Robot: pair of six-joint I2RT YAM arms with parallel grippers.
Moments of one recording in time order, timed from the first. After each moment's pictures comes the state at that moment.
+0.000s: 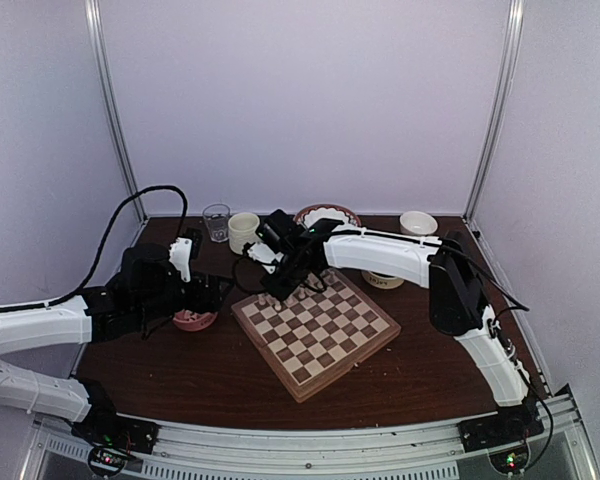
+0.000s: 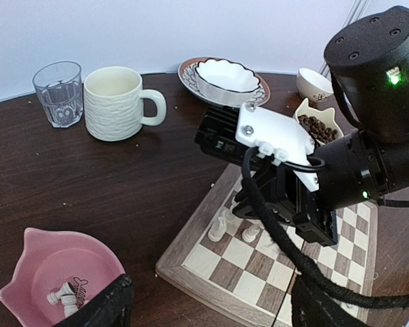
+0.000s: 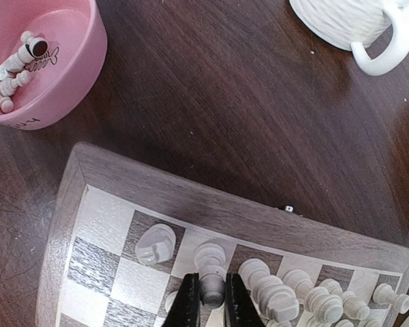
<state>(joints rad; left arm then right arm) -0.74 1.08 0.59 0.07 -0.15 -0.34 0.93 2.41 2.17 -0.75 0.06 -0.04</state>
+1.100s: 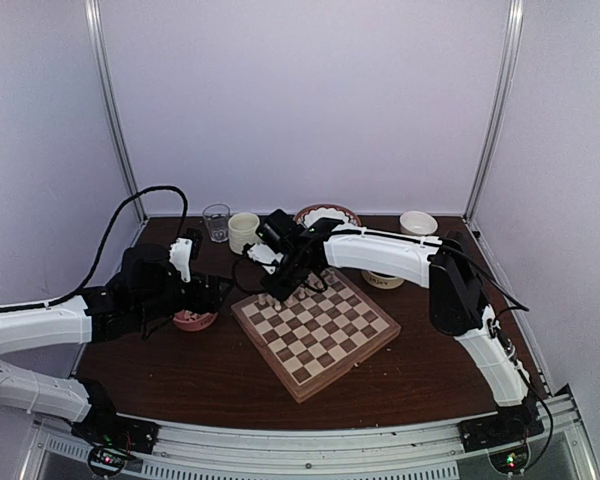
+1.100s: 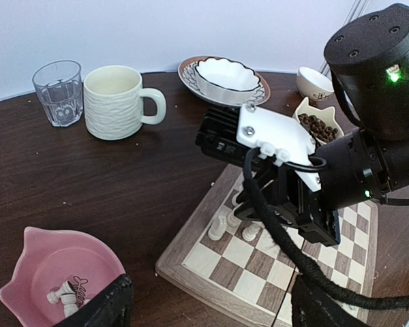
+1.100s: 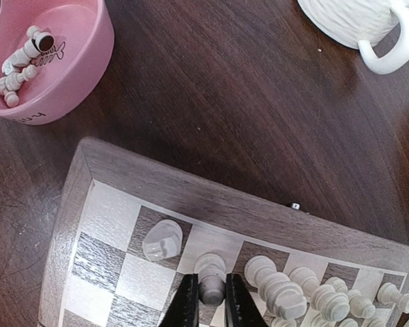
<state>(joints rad) -0.74 1.08 0.59 0.06 -0.15 -0.34 0.93 2.41 2.17 -0.77 0.04 -0.05</state>
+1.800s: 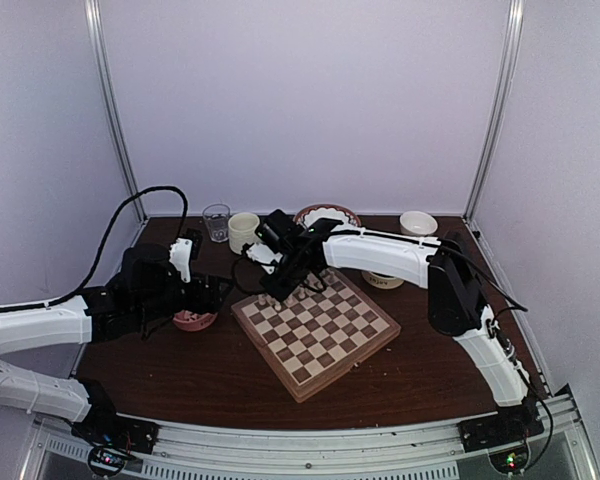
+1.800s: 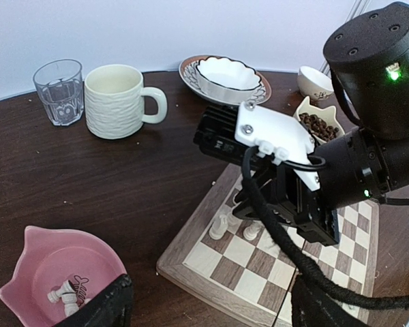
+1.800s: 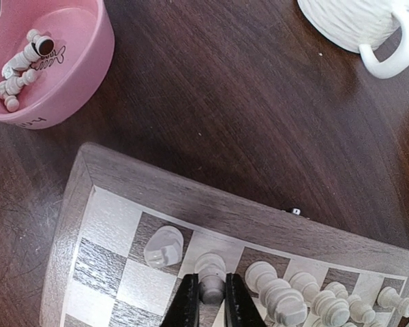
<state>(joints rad) -0.74 1.08 0.59 0.06 -0.15 -0.34 0.93 2.42 2.18 -0.76 0.04 -0.05</state>
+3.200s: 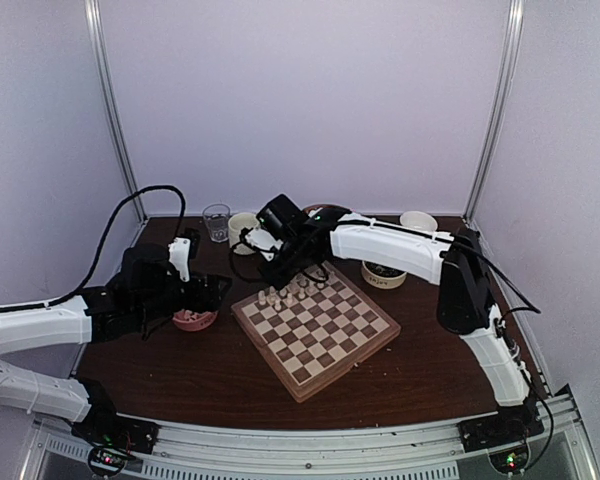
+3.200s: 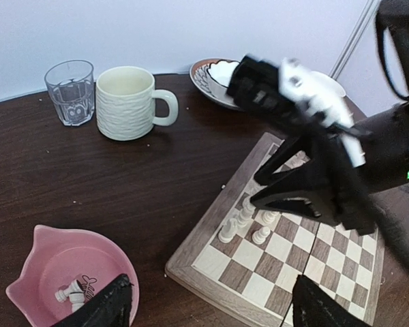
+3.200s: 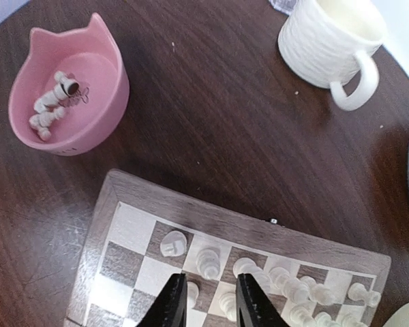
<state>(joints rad) -0.74 1.08 0.59 0.06 -0.19 -0.35 0.92 2.37 2.21 -0.76 0.04 -0.04</state>
